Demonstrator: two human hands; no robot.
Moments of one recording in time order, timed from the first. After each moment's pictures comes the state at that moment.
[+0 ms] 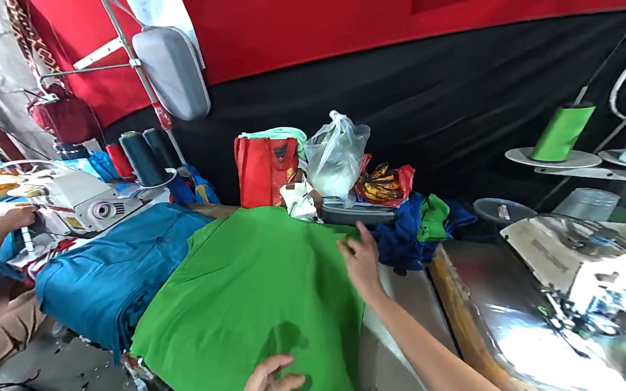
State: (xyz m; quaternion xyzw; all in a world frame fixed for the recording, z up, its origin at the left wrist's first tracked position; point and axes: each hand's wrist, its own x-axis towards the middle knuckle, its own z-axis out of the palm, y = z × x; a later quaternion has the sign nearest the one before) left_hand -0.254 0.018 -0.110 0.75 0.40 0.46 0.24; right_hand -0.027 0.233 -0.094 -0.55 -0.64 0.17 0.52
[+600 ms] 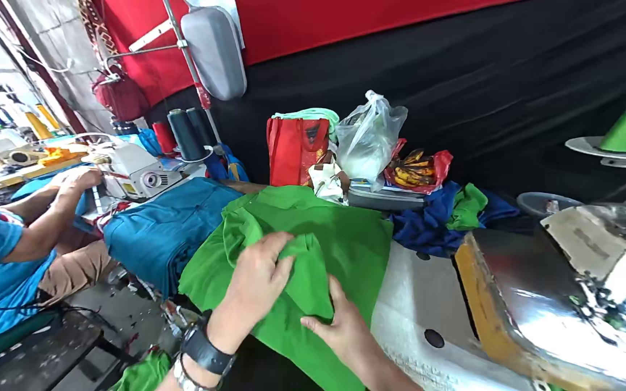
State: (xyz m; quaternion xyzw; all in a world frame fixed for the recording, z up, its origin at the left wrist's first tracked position) left_hand -0.276 0.077 -0.013 0.77 0.47 0.44 -0.03; right_hand -0.092 0.070 -0.086 -0.44 -0.71 0.38 0.40
